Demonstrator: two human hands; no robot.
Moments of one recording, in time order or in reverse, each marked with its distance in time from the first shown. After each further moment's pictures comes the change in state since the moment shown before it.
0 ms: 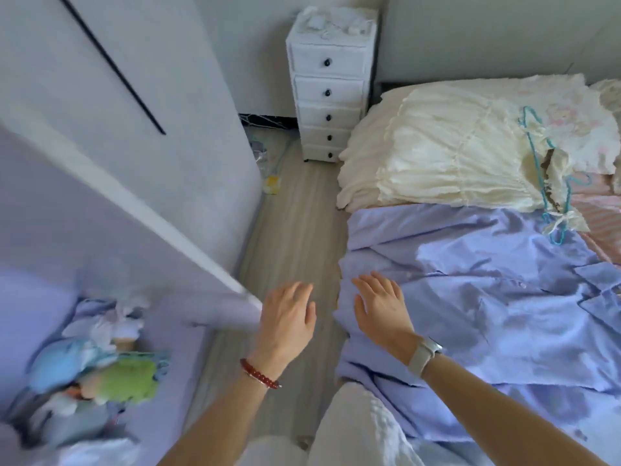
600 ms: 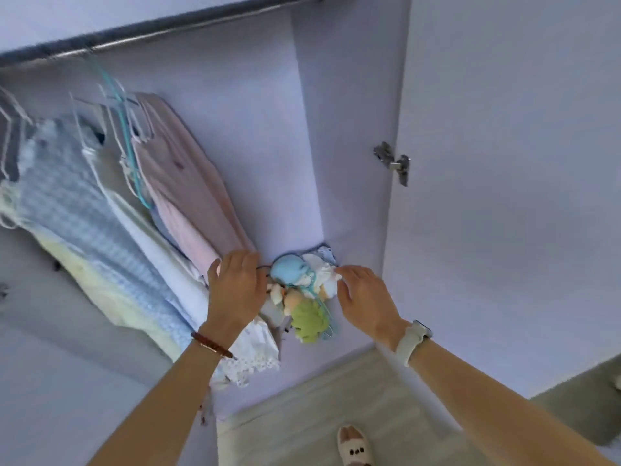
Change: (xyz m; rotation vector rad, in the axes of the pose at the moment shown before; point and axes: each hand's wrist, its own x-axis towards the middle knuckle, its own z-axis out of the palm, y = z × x) left_hand -0.331 -0.233 -0.207 0.408 0.643 -1.035; right_hand -0.036 -0.432 0.082 0.187 -0.259 -1.036
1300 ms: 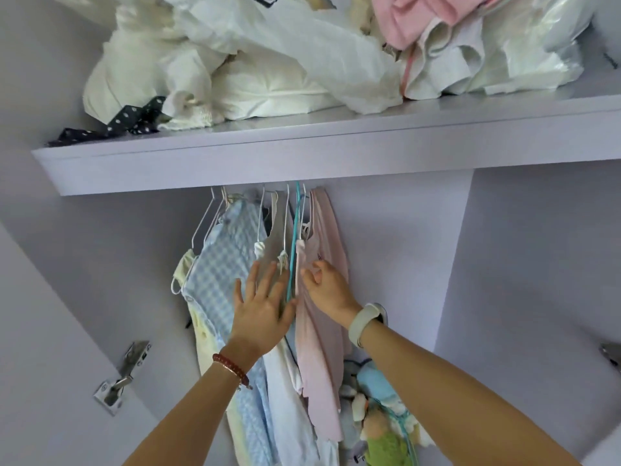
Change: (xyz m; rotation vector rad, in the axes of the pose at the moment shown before) left_hand 0.129 -0.185 -0.049 0.173 0.042 -0.278; right_hand 0.283 -0.241 0.066 0.519 -0.282 -0.205
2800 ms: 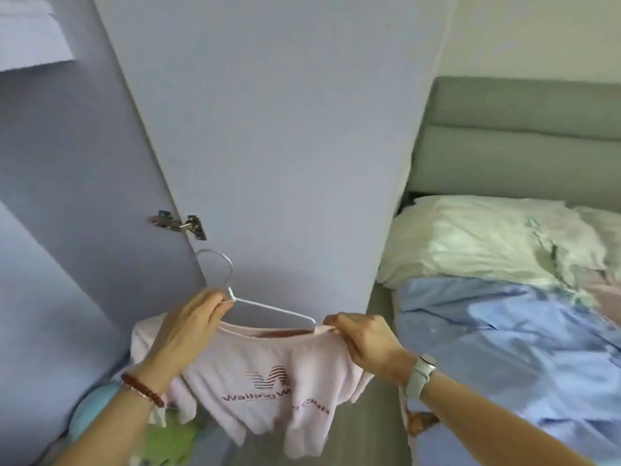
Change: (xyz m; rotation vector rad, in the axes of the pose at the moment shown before) left_hand -0.131 0.291 0.026 -0.815 -0.453 1.200; right_hand -0.519 0.077 -0.109 -0.837 0.670 0.523
